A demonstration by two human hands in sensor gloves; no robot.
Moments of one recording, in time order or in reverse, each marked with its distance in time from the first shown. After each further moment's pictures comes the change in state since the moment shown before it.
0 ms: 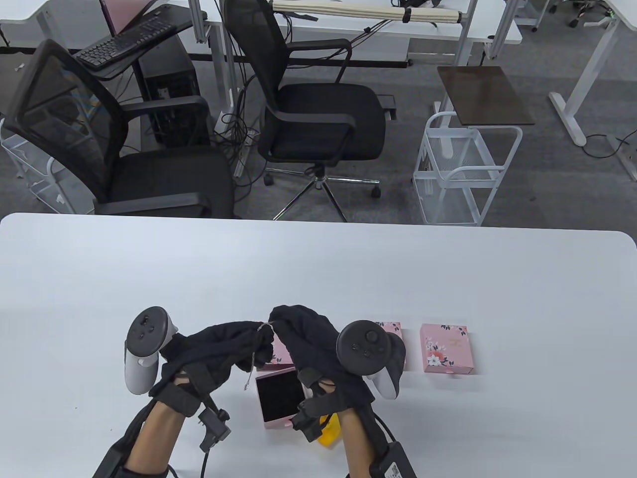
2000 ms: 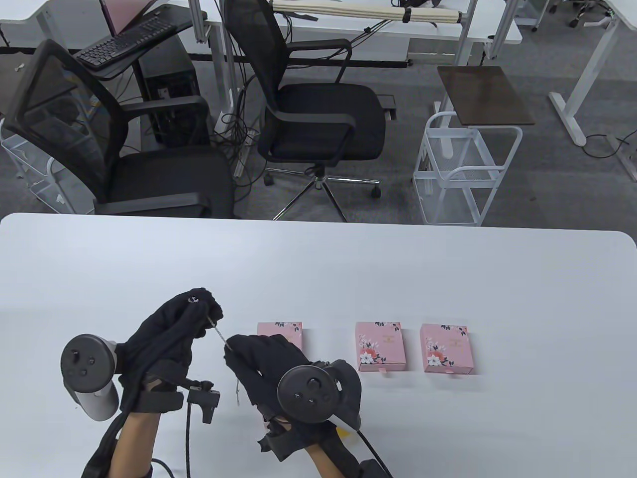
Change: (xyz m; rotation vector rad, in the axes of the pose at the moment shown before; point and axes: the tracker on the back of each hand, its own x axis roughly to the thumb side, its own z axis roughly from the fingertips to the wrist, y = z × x) left_hand 0.047 0.034 0.046 0.589 -0.229 -0.289; right_hand 0.067 0.037 0.024 -0.073 -0.238 0.229
